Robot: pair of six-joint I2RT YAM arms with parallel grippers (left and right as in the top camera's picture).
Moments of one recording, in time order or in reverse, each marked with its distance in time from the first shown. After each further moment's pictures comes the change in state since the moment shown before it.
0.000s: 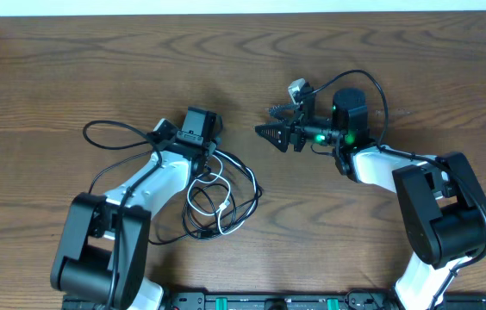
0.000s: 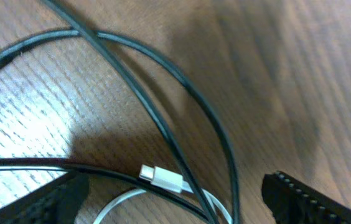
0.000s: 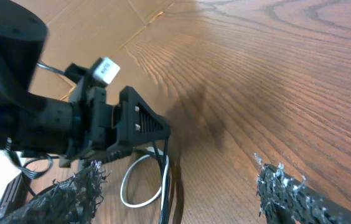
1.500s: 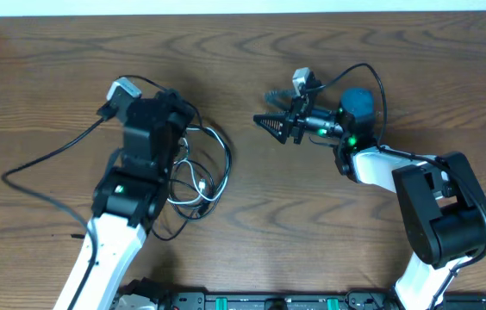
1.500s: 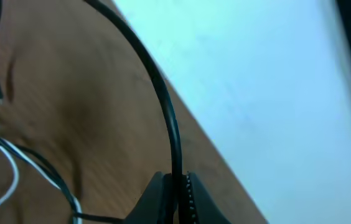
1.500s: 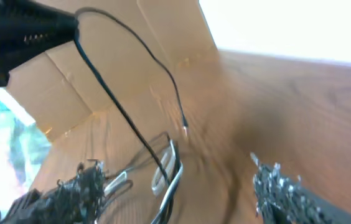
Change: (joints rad) left arm 0.029 -0.592 0.041 0.112 0.037 0.097; right arm 0.006 0.000 -0.002 0.358 -0.046 0.140
